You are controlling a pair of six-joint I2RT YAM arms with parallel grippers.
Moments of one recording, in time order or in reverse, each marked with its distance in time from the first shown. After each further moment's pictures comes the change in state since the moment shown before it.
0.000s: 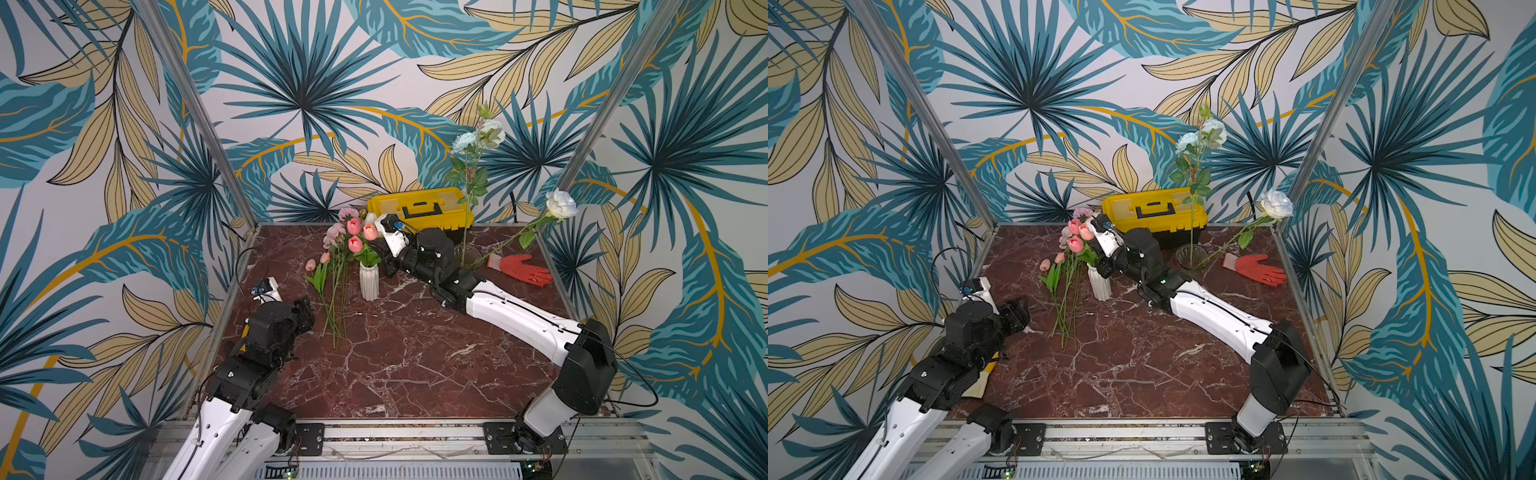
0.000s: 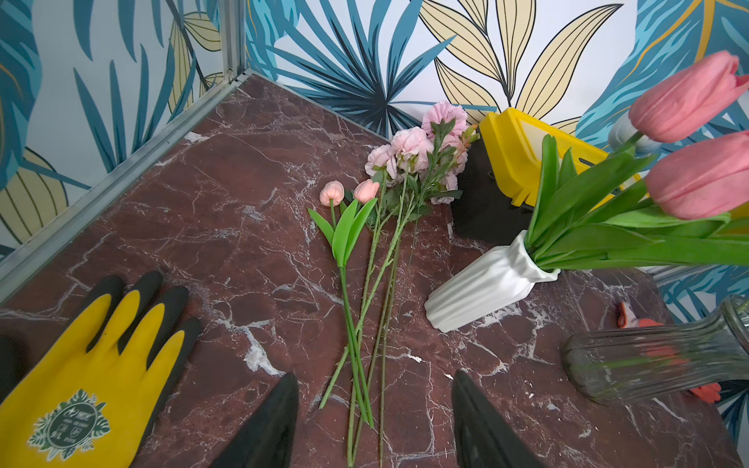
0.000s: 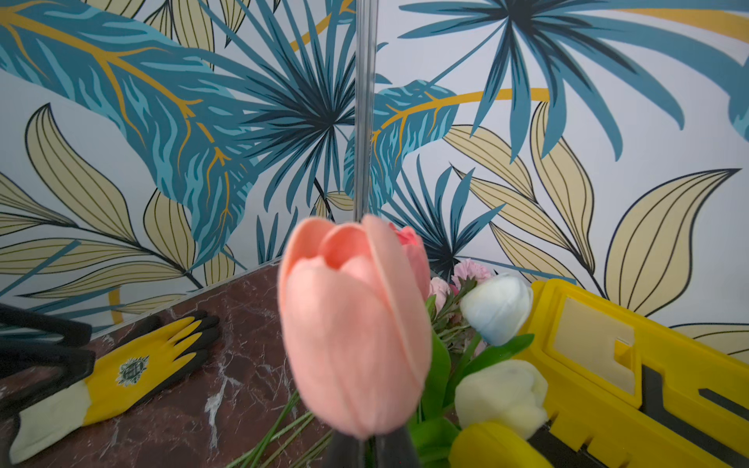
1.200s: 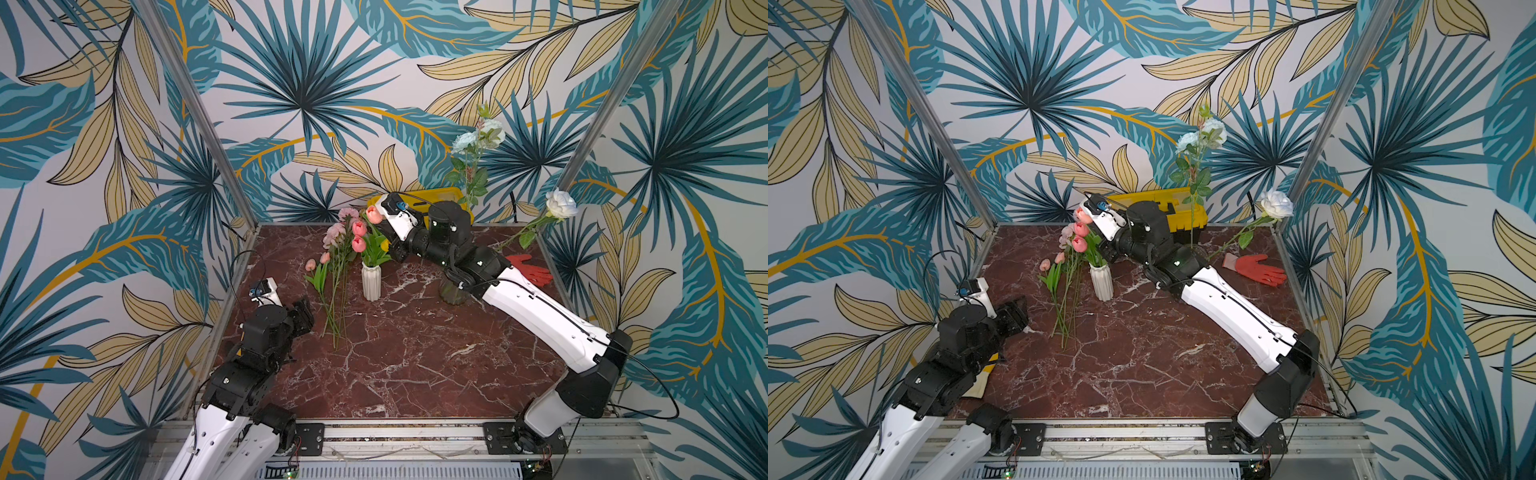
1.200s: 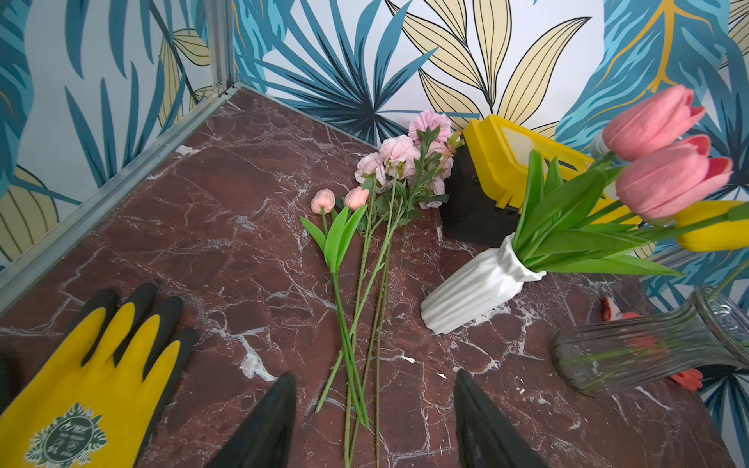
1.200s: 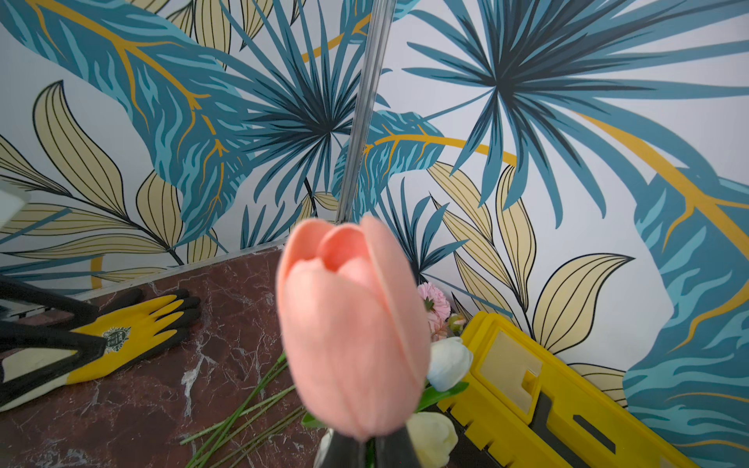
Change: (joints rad) left arm 0.000 -0.036 0.000 0.005 0.031 0.037; right arm 0.000 -0.026 0.331 -0.378 0.035 -0.166
